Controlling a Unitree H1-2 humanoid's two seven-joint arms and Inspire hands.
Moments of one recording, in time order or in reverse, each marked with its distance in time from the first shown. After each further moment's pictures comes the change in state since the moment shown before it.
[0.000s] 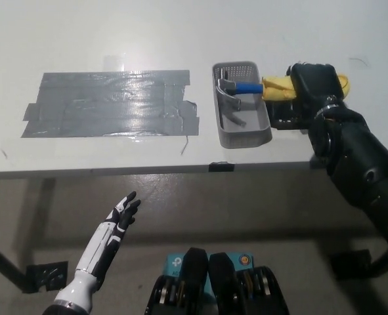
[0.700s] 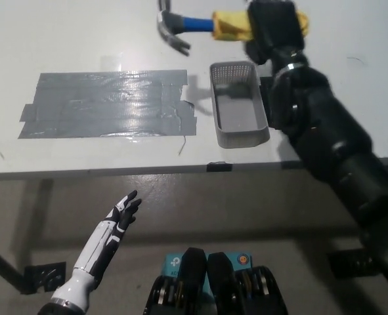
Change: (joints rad) left_arm -0.003 0.019 -0.001 -0.022 0.001 0.003 -0.032; right_arm -0.115 0.132 -0.050 -0.061 -0.002 -0.060 -0.124
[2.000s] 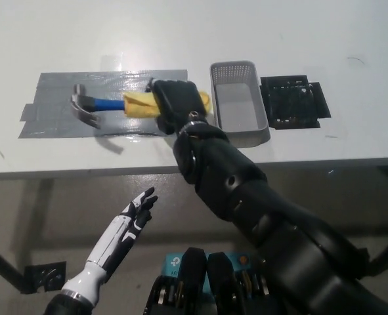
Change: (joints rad) left_arm -0.035 0.010 -0.050 -0.021 0.036 0.029 -0.030; right_arm -0.087 0.313 -0.006 0.442 0.084 0.009 0.031
